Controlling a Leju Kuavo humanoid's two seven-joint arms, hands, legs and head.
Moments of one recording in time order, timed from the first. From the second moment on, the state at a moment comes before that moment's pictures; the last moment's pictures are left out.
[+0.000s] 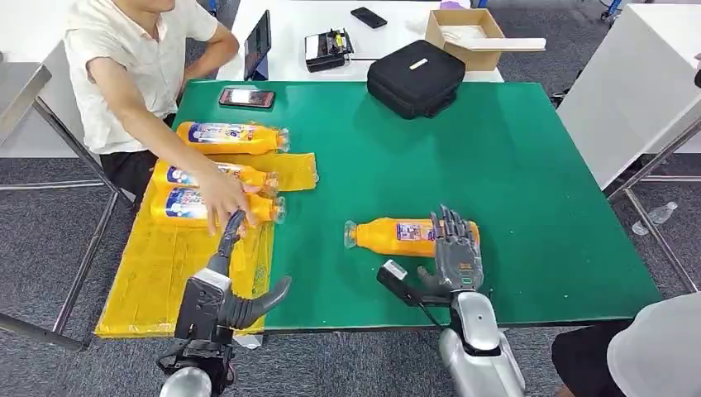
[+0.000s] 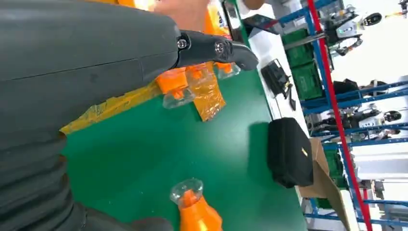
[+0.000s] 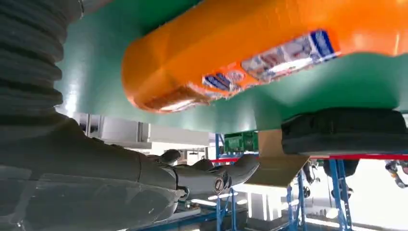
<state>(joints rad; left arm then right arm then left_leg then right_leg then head) 0.08 -0.31 -0.28 -1.62 -0.39 0.07 -0.17 -0.11 0.08 0.07 -1.19 1.56 -0.29 -0.07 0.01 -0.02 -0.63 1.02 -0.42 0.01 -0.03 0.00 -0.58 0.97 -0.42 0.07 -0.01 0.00</state>
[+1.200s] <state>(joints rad) 0.07 -0.31 -0.32 -1.58 -0.43 0.05 -0.15 -0.23 0.05 0.00 -0.96 1.57 -0.39 -0.02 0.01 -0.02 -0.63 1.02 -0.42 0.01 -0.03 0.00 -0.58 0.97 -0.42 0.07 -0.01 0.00</state>
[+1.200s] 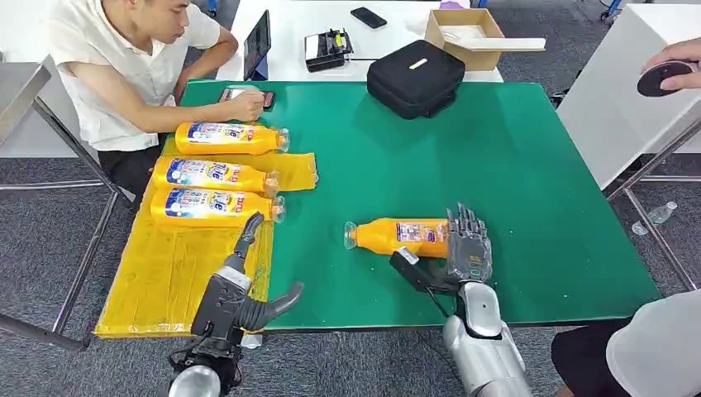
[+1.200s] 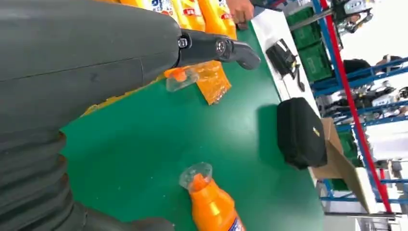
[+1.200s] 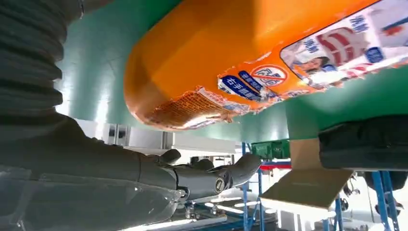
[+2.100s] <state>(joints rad) 0.05 -0.30 -0.33 -1.55 -0.44 0.04 -0.14 -0.37 -0.01 -0.08 -0.64 1.57 -0.43 -0.03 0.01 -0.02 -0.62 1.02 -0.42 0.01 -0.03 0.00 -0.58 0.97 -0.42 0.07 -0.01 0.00</state>
